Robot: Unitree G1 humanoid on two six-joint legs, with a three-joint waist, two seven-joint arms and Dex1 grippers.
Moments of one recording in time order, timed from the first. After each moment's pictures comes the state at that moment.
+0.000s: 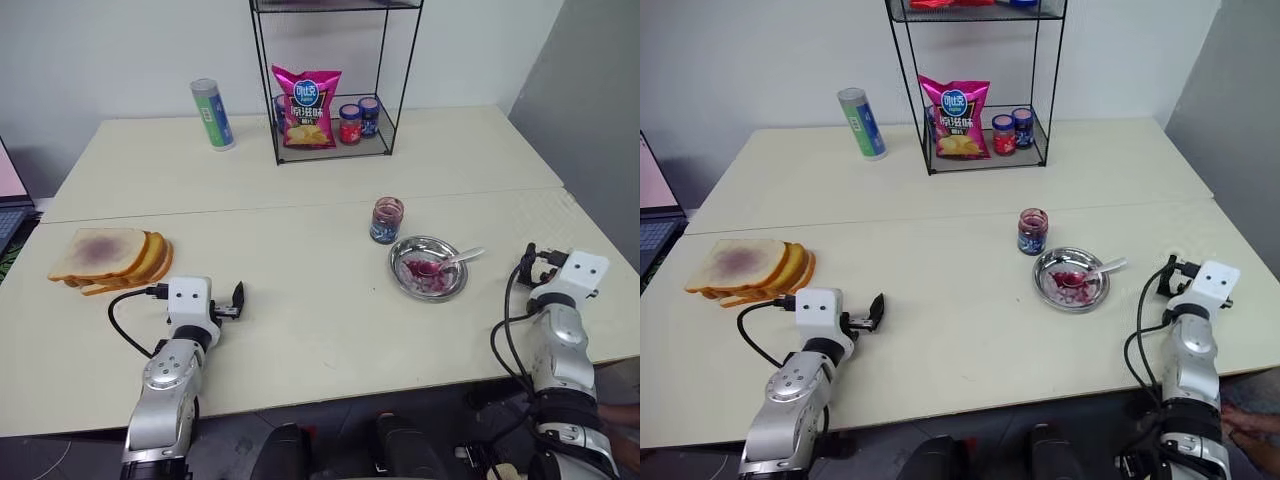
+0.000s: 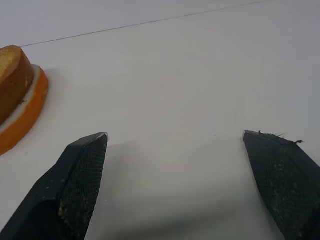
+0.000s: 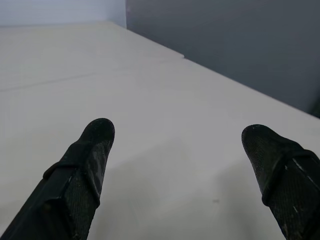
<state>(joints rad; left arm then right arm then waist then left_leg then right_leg) 0.04 0.29 0.19 -0.17 -0.12 0.30 -0.14 -0.31 -0.32 -0.38 0.31 0.18 -0.01 -0.11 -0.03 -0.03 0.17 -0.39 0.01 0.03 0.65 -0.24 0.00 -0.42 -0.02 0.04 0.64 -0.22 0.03</state>
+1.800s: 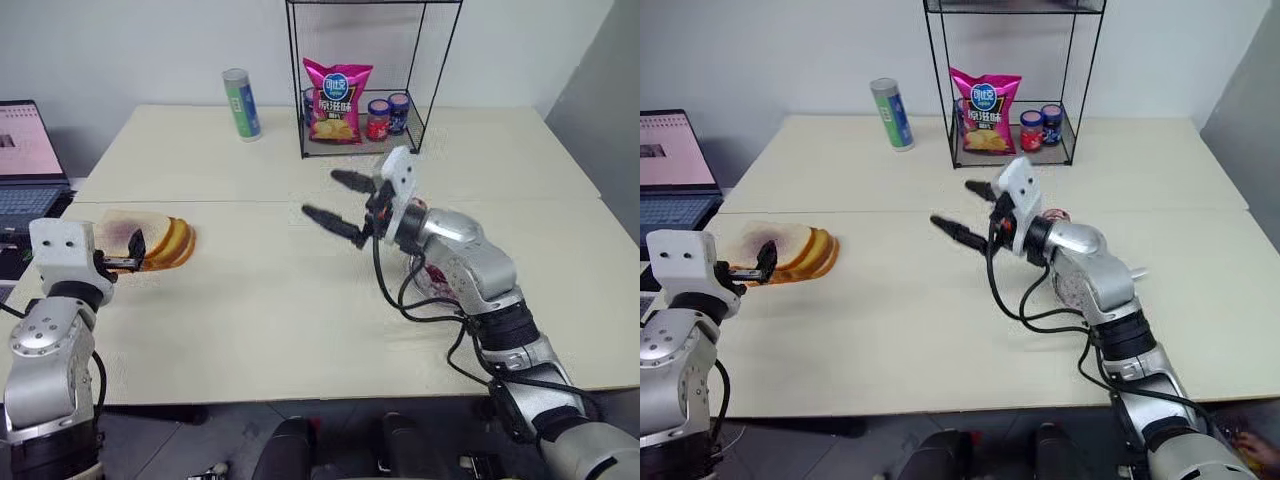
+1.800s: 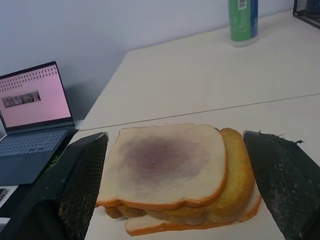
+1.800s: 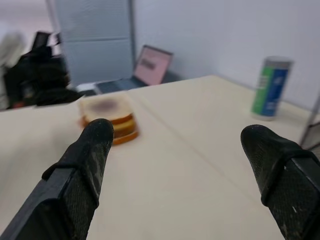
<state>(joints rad) -0.13 0.61 0.50 -0.15 -0.23 0.45 -0.25 -0.73 -0.31 0.25 0.05 0.38 0.39 0.83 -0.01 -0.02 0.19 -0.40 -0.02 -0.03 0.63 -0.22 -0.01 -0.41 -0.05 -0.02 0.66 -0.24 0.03</state>
